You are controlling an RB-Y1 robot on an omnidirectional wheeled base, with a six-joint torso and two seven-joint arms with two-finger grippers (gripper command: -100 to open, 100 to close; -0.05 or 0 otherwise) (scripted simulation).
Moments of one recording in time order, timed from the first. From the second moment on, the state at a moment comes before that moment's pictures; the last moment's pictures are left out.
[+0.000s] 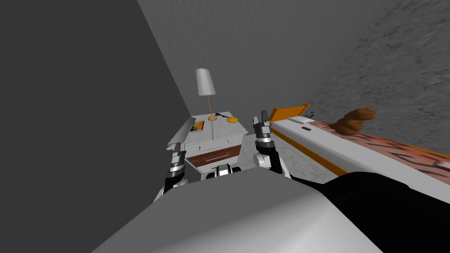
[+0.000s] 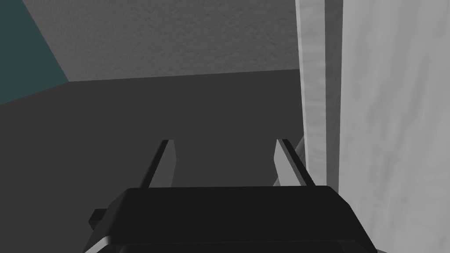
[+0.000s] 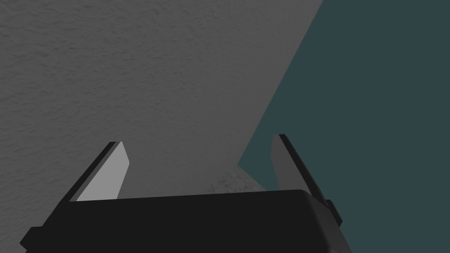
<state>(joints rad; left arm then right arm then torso) 0.44 0.19 0.01 -1.75 0.02 -0.83 -0.06 0.46 -0.03 0.00 -2.39 0.03 -0.40 0.10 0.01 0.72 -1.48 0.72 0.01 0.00</state>
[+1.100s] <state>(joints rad) 0.42 0.18 0.01 -1.61 0.03 -0.94 -0.06 0.46 -0.03 0.00 -2.39 0.03 -0.40 0.10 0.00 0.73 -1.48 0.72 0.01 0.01</state>
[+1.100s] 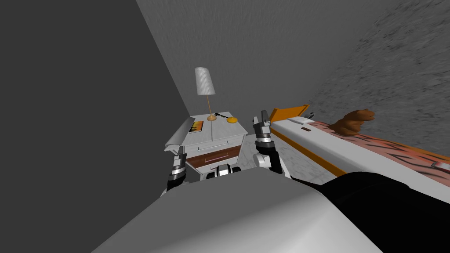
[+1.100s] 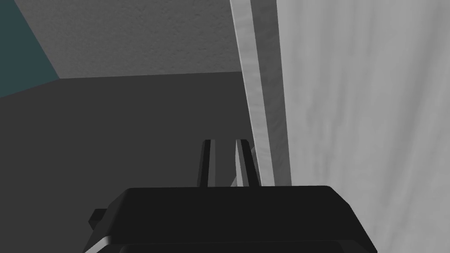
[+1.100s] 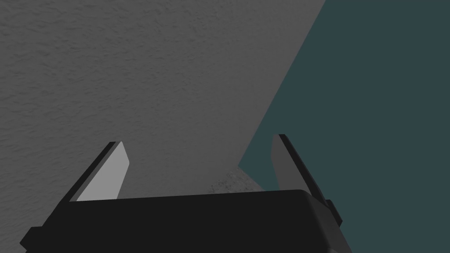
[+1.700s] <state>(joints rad) 0.42 0.18 0.00 -1.51 0.03 -0.99 -0.05 0.46 -0.03 0.00 -2.39 0.03 -0.40 0.10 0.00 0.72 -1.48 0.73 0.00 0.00</state>
